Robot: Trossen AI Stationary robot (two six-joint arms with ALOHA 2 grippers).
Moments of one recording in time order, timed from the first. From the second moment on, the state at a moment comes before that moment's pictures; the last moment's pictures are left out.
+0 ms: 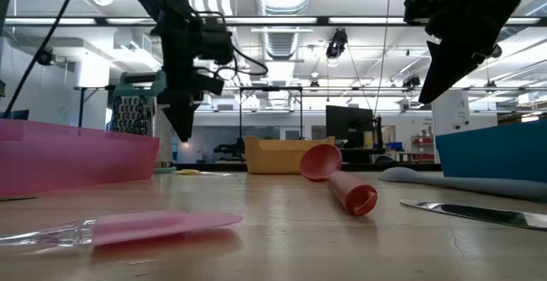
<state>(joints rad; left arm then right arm) 0.53 1.61 1.14 -0.84 -0.20 0.39 0.36 1.31 0.86 -0.87 0.59 0.88</state>
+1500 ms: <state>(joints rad) 0.69 1.95 1.30 -0.86 -0.08 0.46 0.36 1.31 0.86 -0.85 0.54 0.85</state>
